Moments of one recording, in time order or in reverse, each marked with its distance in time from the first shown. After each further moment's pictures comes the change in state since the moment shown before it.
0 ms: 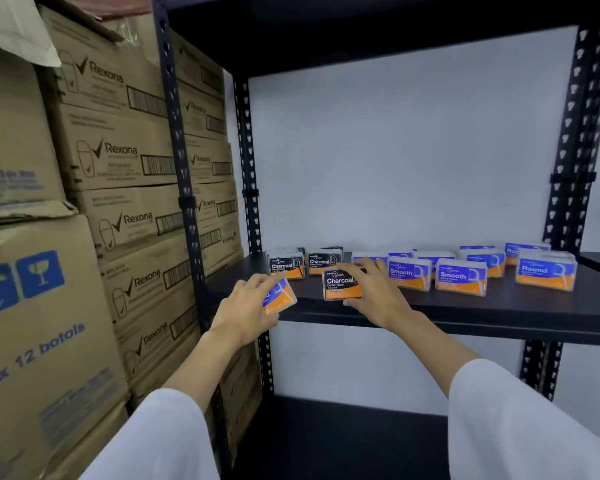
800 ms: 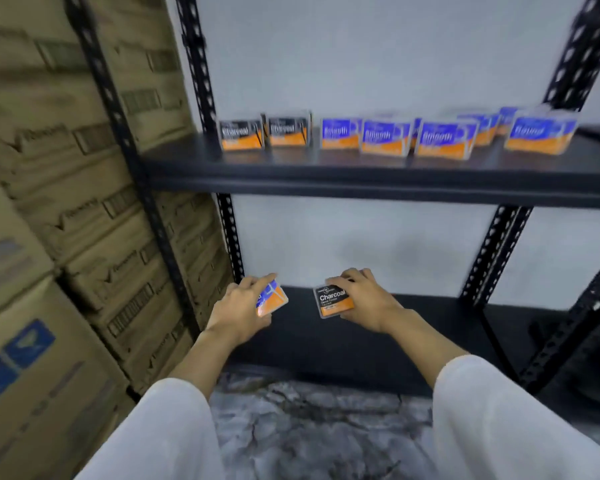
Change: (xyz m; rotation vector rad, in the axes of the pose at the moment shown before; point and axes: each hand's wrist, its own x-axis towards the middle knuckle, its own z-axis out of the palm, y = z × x) left_hand -0.114 0.018 0.186 -0.096 -0.352 -0.143; right_hand -0.162 0.075 0.135 0.020 -0.496 0.060
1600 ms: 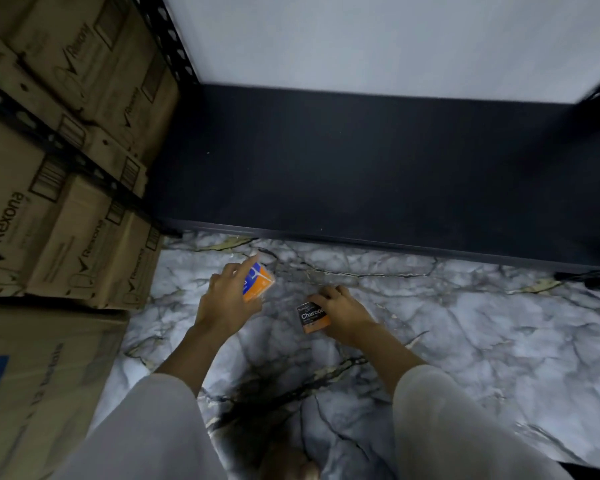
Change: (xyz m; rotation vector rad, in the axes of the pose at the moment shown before) left_hand -0.001 -0.125 0.336 -0.134 -0.448 -0.339; right_hand -0.008 0.075 0.407 0.136 -0.634 0.097
